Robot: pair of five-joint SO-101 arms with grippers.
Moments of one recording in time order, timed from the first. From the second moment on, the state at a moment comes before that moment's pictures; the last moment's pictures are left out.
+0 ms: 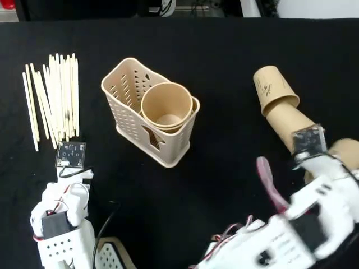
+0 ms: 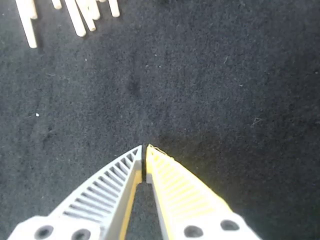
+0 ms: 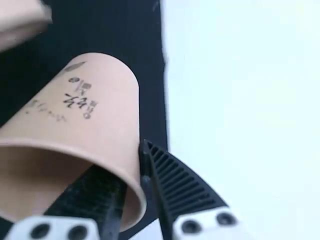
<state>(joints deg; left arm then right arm) -23.4 -104.2 96.3 73.4 -21.8 54.1 -85.1 57.4 57.4 67.6</state>
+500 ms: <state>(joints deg) -23.4 -104.2 96.3 73.4 -21.8 30.8 -83.4 5.0 93.4 43.2</state>
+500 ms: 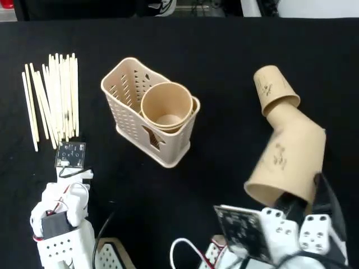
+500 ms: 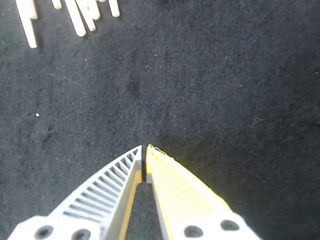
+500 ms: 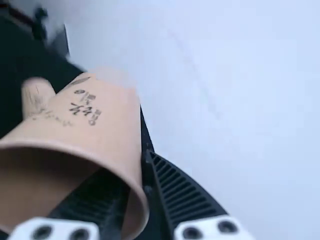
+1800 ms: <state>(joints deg) -23.4 -104.2 96.3 73.4 -21.8 -19.4 -11.8 -28.4 99.3 18.4</state>
